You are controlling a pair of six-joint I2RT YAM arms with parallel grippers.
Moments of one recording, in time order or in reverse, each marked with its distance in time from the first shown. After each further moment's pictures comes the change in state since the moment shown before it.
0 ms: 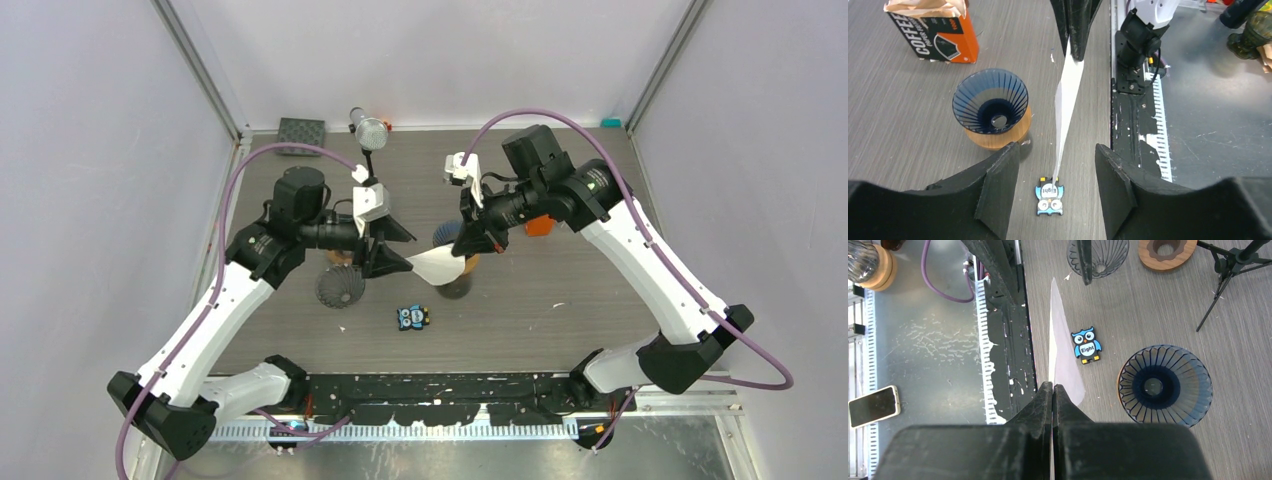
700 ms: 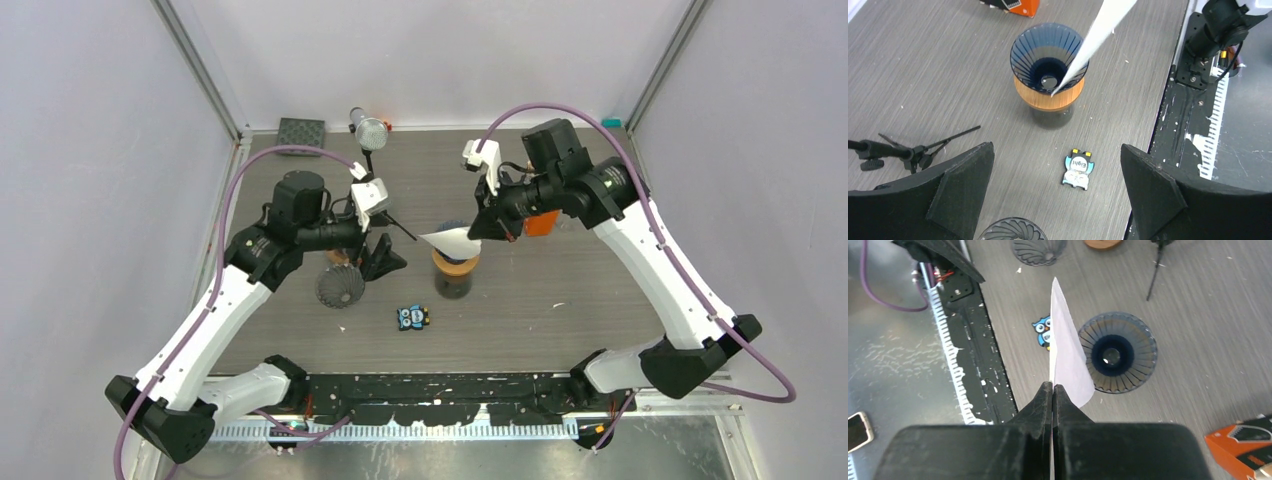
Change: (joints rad) left arm 0.000 -0.017 -0.017 -0.056 -0.291 -0.020; right arm -0.089 -0.038 0.000 -0.003 0.151 0.029
